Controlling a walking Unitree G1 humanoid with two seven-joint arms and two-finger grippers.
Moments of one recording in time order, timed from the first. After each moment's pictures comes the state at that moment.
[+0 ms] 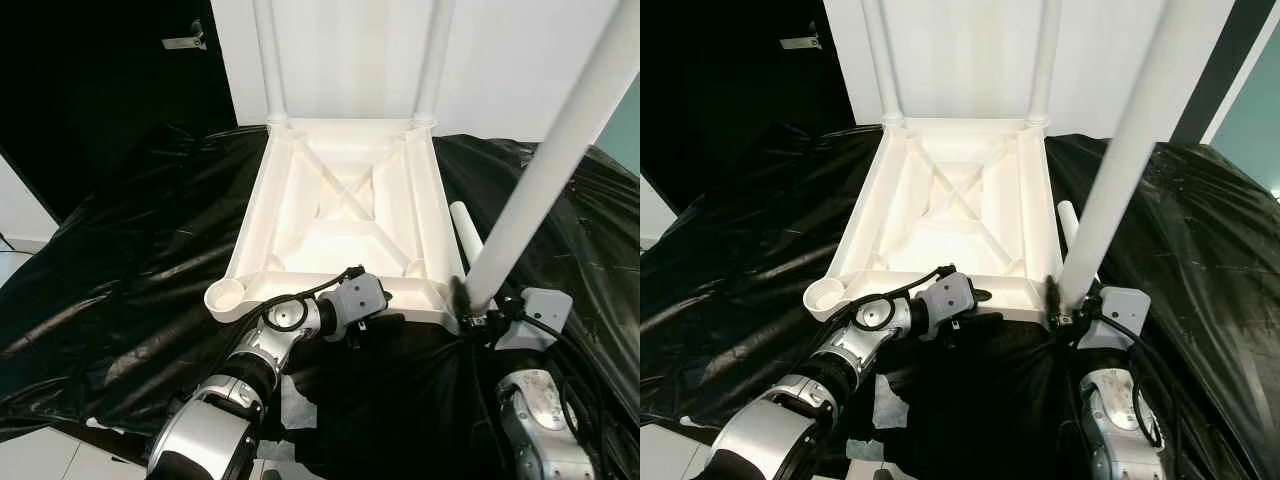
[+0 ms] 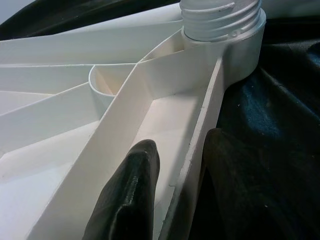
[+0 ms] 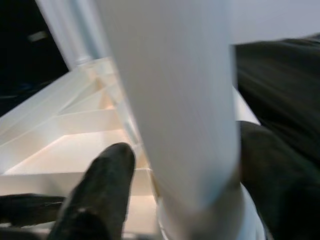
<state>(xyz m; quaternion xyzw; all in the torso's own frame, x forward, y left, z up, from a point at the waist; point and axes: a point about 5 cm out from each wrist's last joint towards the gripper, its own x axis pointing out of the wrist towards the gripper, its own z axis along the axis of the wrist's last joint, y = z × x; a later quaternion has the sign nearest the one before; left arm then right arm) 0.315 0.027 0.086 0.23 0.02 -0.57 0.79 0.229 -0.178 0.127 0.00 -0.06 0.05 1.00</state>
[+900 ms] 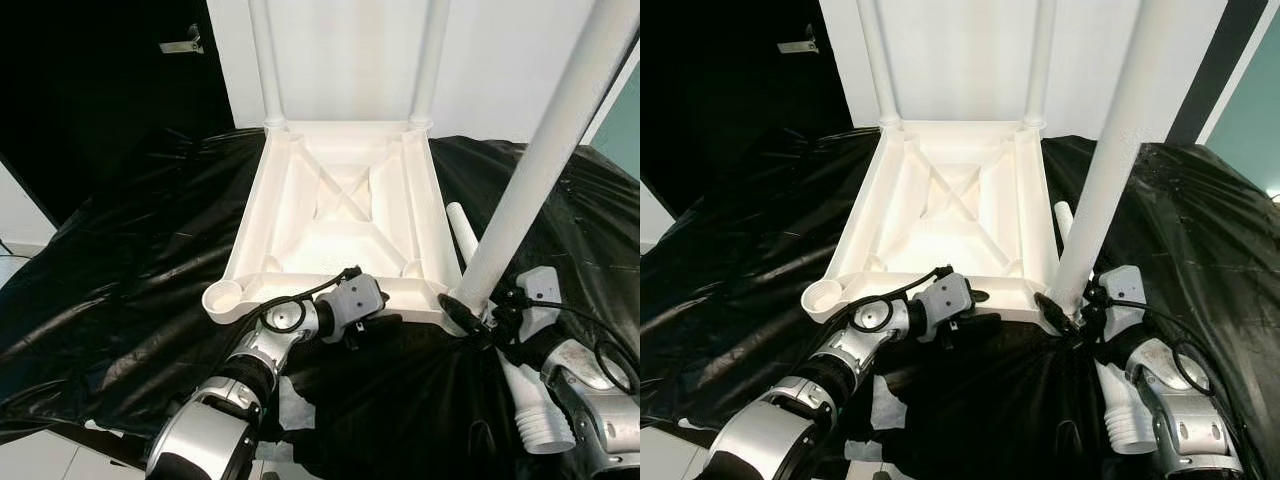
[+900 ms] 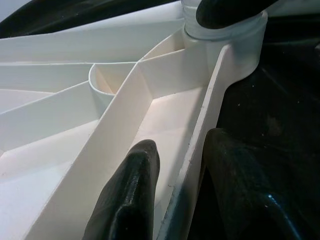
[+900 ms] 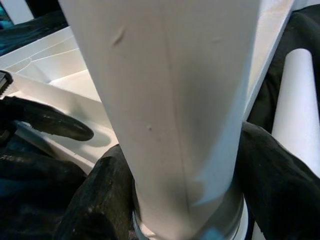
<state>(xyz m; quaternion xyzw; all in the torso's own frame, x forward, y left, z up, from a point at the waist) 0.315 0.028 0.085 0.23 0.02 -0.57 0.79 0.251 -0.214 0.119 -0.09 0.04 0.26 0.96</state>
